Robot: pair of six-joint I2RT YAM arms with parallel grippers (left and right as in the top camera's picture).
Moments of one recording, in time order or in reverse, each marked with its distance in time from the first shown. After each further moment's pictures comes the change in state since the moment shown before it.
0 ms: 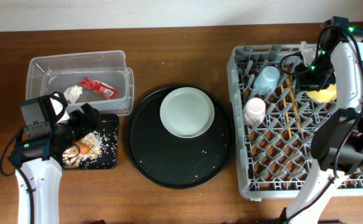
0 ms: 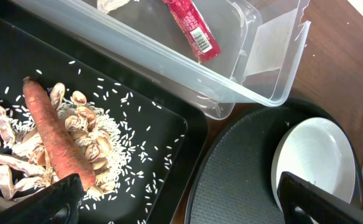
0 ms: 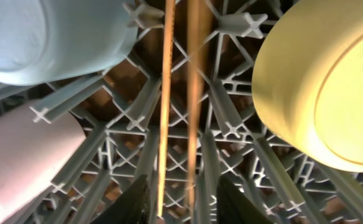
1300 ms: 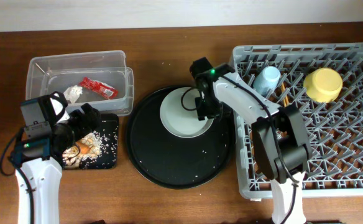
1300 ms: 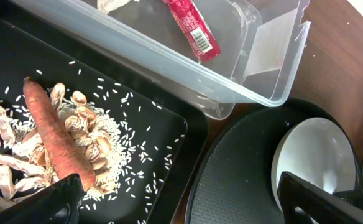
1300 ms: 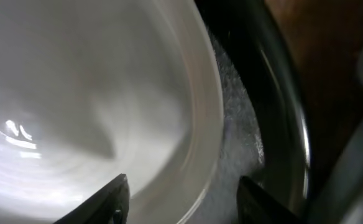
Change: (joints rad) left arm 0.000 0.000 0.000 0.000 0.000 0.000; right arm 0.694 0.000 -0.401 0.369 0.068 0.641
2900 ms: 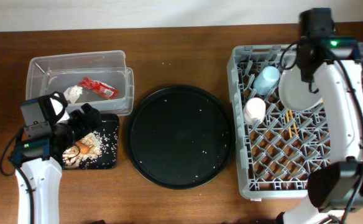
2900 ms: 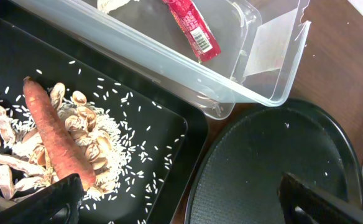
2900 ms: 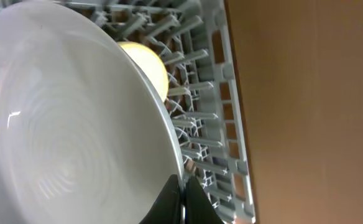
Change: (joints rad) left arm 0.000 0.000 0.000 0.000 0.000 0.000; right arm -0.465 -0.372 0.164 -0.136 0.693 -0.417
